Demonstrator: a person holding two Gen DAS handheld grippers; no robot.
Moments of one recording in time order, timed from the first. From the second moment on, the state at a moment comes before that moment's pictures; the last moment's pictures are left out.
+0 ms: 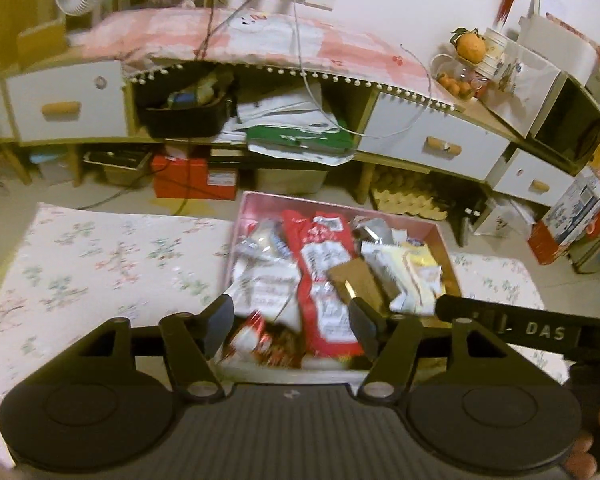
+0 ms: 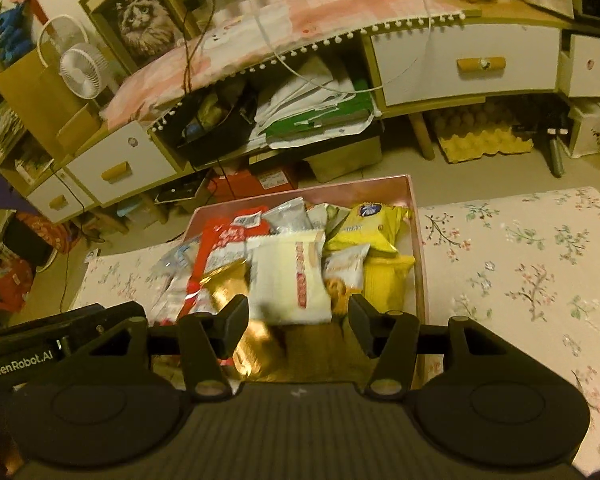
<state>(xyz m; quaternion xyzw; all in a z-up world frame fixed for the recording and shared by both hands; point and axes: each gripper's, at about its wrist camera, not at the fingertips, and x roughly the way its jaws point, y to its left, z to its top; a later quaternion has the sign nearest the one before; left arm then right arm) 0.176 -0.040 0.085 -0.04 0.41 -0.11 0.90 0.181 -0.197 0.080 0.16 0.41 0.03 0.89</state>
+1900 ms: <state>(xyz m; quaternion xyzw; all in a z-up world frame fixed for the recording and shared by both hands) 0.003 -0.024 0.114 0.02 0.33 -0.04 0.94 0.002 -0.135 0.104 0.02 0.34 -0.08 0.94</state>
